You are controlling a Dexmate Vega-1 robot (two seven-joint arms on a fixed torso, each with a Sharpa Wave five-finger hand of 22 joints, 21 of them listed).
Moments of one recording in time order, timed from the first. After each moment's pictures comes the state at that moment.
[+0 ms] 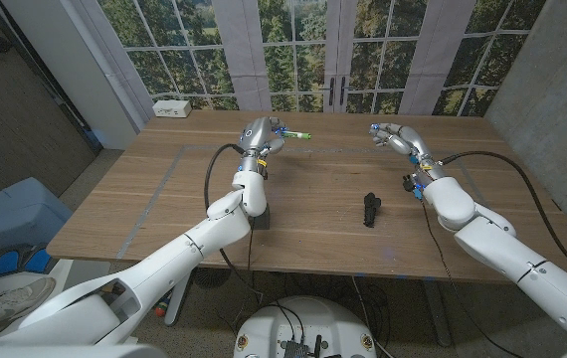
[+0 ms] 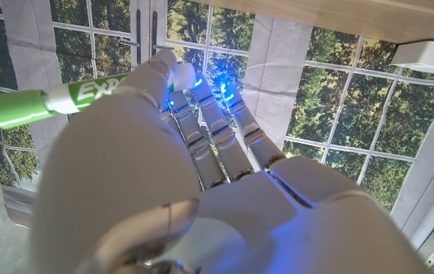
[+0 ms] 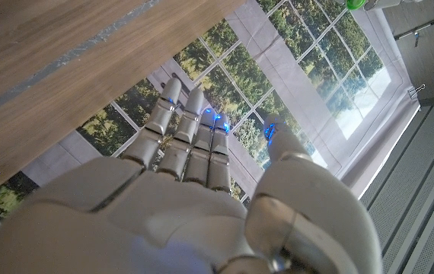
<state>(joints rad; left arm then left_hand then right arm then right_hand) 0.72 0.46 0.74 -1.62 0.45 0.32 0.64 1.21 0.04 0.36 -0.17 0.44 1.00 -0.07 0.49 0.28 0.97 -0.14 0.49 0.23 0.90 -0.12 0.39 0.32 0.46 -0.05 0.67 0.20 -1.05 -0.76 -0.33 -1.78 0.16 0.14 -0.28 0.67 0.08 0.48 -0.18 0.23 0.51 0.06 0.24 0.20 0.49 -0.01 0.28 0.32 0.48 -0.05 0.55 0.50 0.43 0.06 0.68 0.20</state>
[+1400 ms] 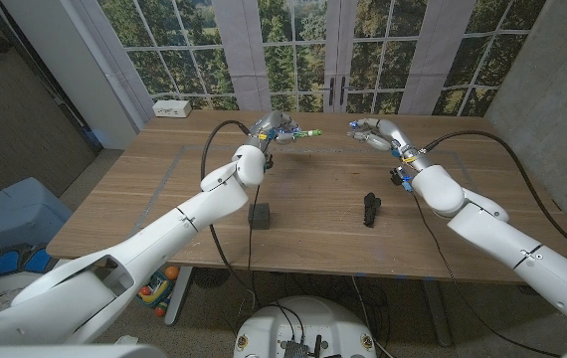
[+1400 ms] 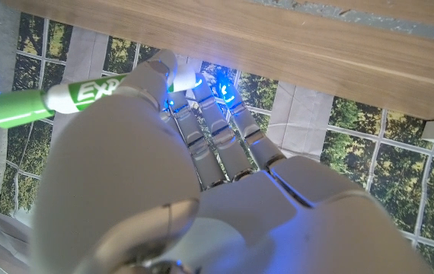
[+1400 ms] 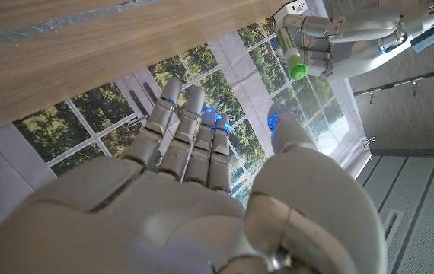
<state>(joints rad) 0.62 0.51 0.73 -1.74 0.26 0.45 0.27 1.21 0.04 0.34 -0.17 0.49 1.00 -0.07 0.48 0.28 0.97 -0.14 0.47 0.23 0.90 -0.12 0.38 0.33 0.43 -0.04 0.69 0.19 -0.97 -0.80 -0.41 -1.84 0.03 0.06 -0.22 0.76 0.05 0.46 -0.18 0.22 0.50 0.05 0.23 0.20 0.50 -0.02 0.28 0.35 0.48 -0.05 0.61 0.58 0.43 0.06 0.71 0.20</state>
